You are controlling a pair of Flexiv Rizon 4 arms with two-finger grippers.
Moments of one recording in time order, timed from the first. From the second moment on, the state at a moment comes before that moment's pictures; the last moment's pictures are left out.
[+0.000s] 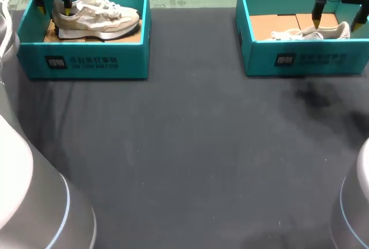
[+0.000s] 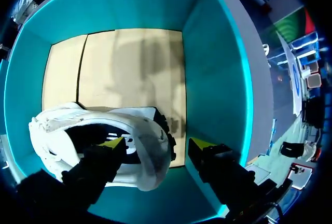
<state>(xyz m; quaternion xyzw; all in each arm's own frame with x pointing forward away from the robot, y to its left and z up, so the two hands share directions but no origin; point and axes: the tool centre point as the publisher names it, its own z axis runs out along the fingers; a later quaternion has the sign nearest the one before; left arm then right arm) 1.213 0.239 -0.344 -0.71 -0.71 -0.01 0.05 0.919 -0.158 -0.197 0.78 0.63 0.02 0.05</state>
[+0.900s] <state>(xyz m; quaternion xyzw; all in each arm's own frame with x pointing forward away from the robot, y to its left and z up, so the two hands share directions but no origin) 1.212 0.245 -0.376 -0.69 -0.72 -0.02 0.05 0.919 -0.158 -0.197 0.78 0.63 0.02 0.05</state>
